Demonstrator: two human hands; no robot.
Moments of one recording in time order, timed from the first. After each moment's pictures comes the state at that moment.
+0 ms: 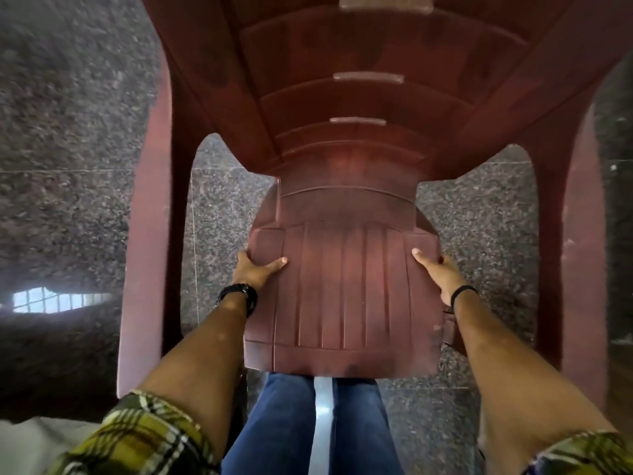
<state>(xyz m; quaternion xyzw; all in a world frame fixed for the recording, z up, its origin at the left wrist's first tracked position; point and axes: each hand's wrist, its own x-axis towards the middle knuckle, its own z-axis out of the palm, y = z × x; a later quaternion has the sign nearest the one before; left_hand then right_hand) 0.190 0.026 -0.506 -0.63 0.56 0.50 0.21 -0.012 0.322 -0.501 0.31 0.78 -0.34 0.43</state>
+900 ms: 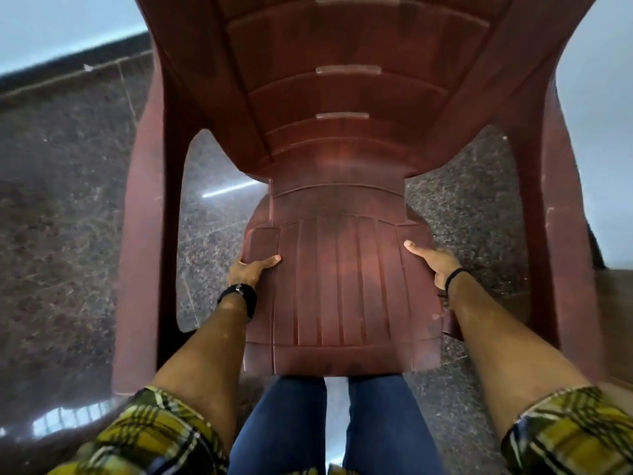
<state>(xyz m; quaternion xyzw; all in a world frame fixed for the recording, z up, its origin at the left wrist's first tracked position) 0.105 0.052 -0.381 -0.60 0.57 0.54 0.16 -0.024 0.397 -0.364 0.41 0.68 -0.49 0.37</state>
